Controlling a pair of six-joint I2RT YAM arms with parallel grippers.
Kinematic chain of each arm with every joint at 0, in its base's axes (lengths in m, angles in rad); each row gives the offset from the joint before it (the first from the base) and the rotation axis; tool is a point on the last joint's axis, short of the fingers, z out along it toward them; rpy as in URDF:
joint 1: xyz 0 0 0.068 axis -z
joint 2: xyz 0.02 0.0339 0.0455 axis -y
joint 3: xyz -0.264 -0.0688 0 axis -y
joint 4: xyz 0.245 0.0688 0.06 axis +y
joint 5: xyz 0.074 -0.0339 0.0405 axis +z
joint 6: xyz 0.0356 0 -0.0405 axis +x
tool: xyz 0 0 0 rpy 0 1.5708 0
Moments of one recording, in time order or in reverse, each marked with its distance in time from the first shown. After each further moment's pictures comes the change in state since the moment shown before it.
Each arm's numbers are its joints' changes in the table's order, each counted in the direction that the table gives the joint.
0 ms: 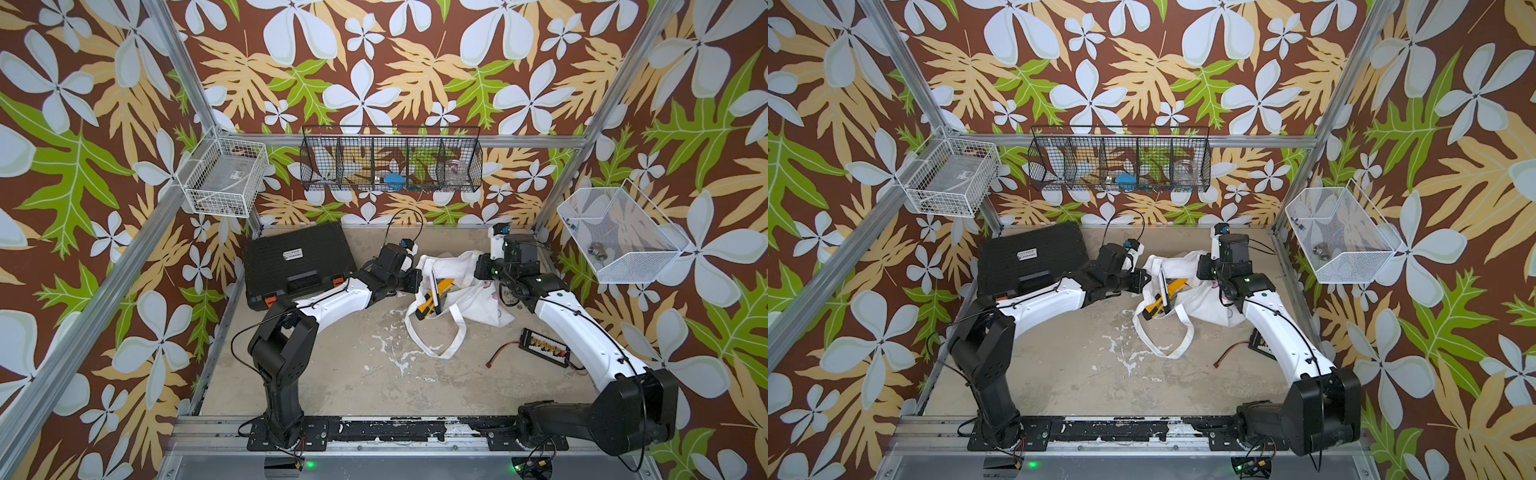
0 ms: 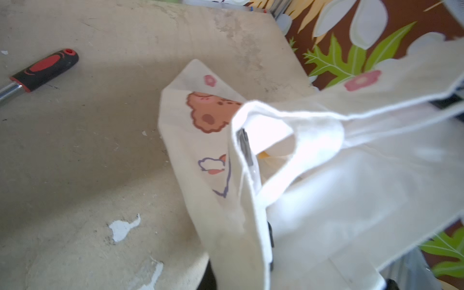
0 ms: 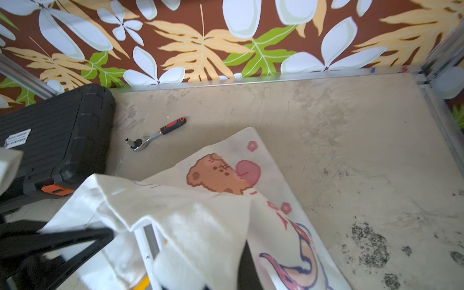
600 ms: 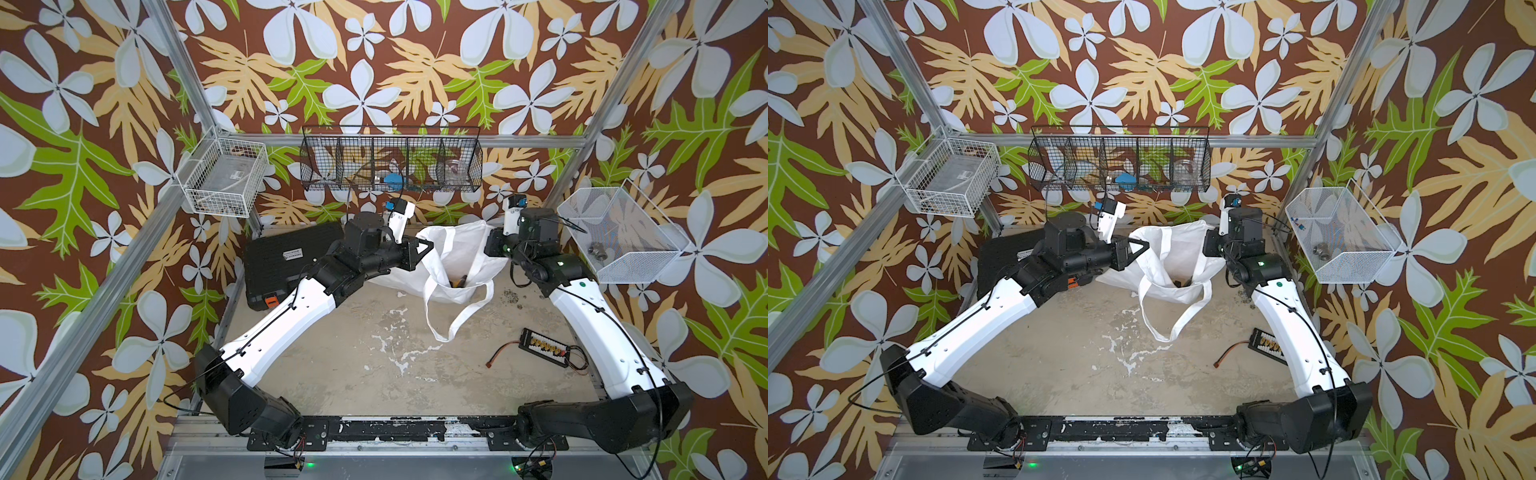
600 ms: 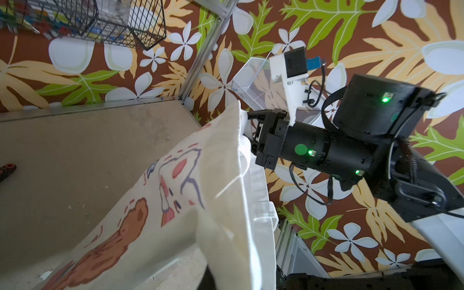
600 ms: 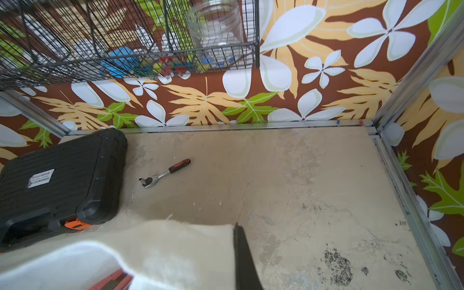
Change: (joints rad) left arm 0.020 0.320 0.222 0.156 -0.143 -0.070; right arm -0.001 -0.014 0.311 0.178 -0.062 -0.020
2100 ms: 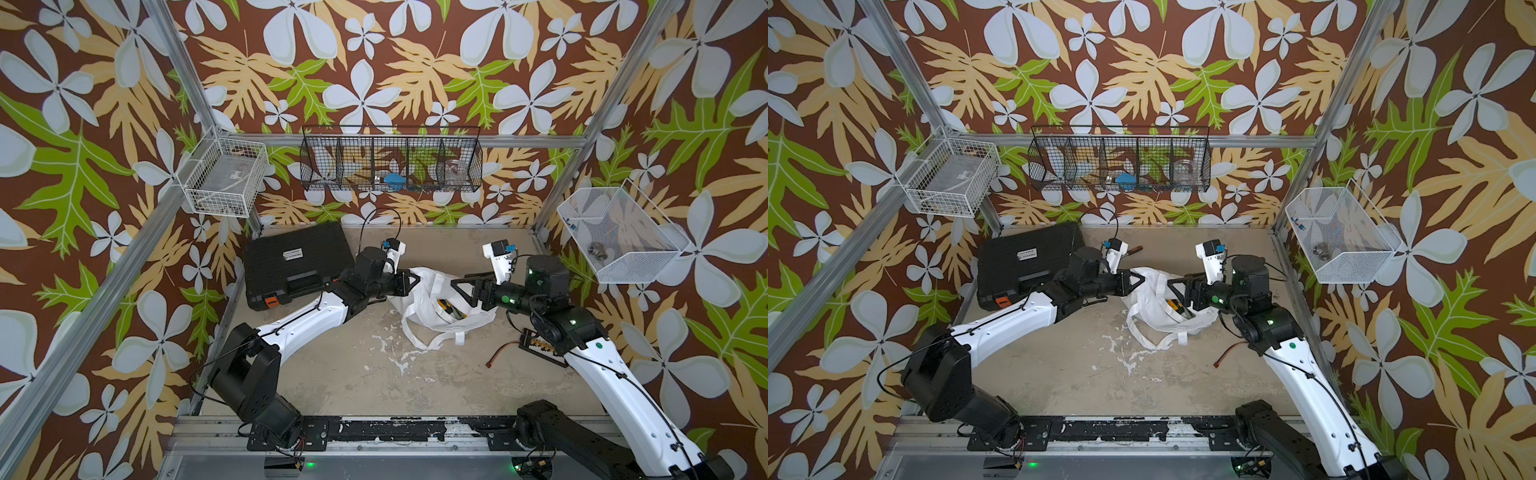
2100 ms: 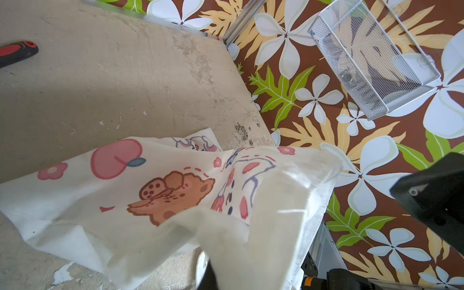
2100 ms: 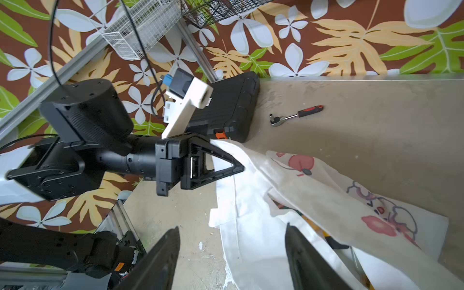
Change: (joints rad) left arm -0.050 -0.097 -0.422 -0.298 -0.008 -0.083; right arm -0.098 0.370 -0.455 -0.132 0.580 0.130
